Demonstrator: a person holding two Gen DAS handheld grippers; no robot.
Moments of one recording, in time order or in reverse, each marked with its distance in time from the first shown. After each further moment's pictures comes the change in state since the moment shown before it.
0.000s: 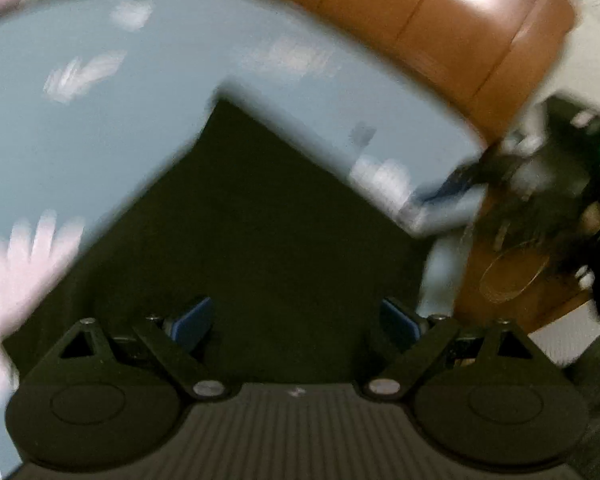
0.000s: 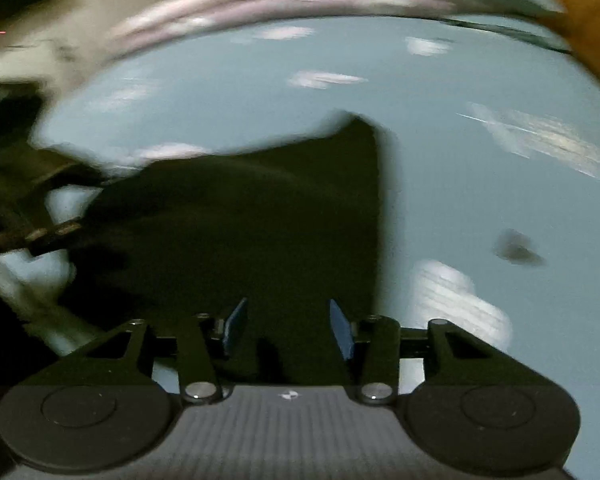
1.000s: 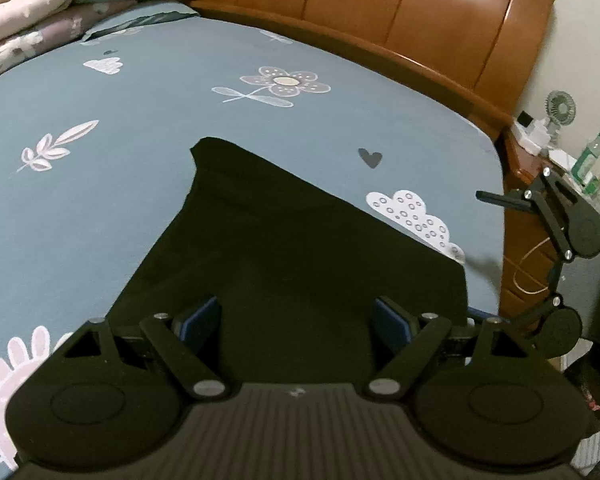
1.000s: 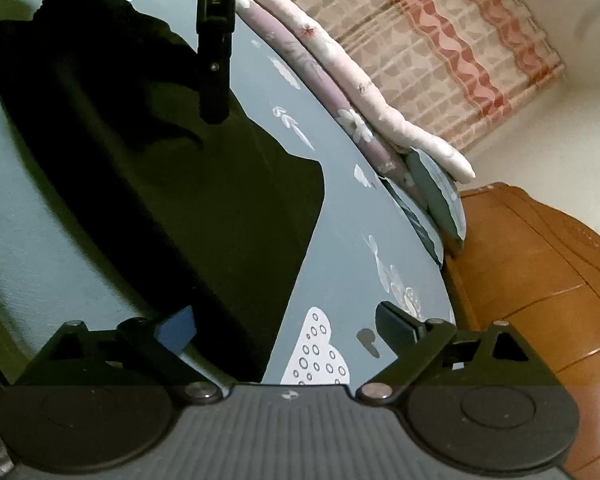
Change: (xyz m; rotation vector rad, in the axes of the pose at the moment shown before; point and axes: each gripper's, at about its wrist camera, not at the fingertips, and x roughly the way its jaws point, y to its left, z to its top) left arm 0.021 -0.028 0.060 0.204 -0.140 0.032; right arm 0.035 0.086 -0.078 -0.744 -0.245 -0.571
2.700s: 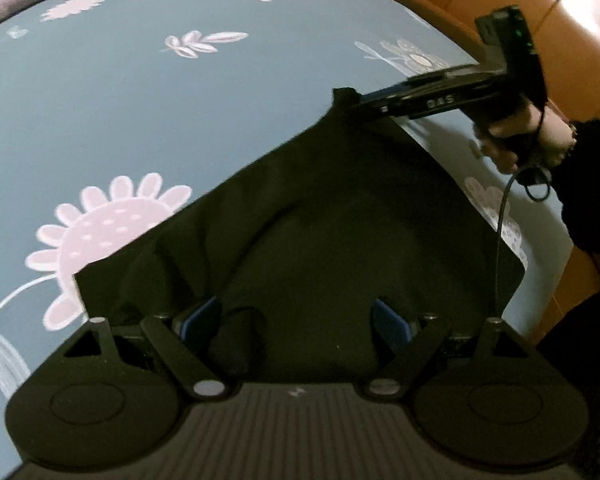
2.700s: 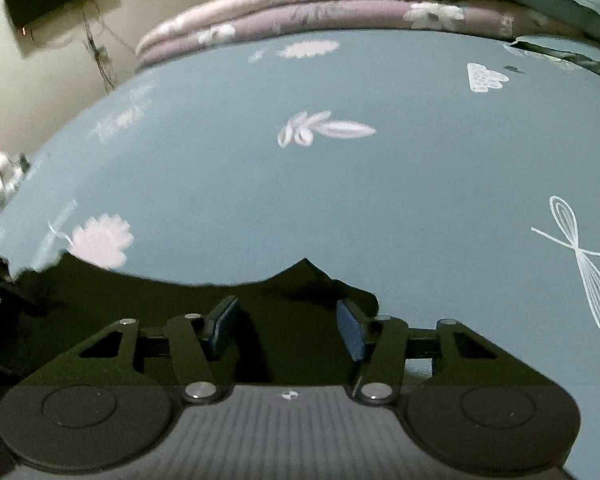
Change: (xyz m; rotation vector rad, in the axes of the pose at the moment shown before) left arm -0.040 0.025 -0.034 -0.378 0.115 0.254; right arm 0.244 -0.159 0.057 0.690 0.048 0.812
